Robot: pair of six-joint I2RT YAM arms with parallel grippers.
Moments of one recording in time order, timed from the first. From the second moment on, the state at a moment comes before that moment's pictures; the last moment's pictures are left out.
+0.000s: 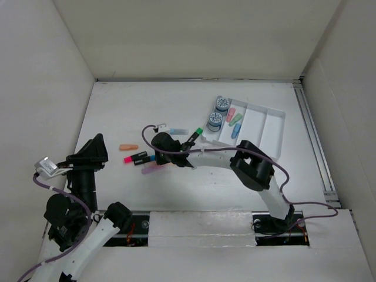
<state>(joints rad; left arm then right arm) -0.65 0.08 0.70 -0.20 -0.78 -0.54 1.07 2.20 1.62 -0.13 0.20 0.65</state>
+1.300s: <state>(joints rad) -0.65 0.12 0.69 -0.17 -0.67 -0.52 1.01 1.86 1.05 -0.08 0.55 1.03</state>
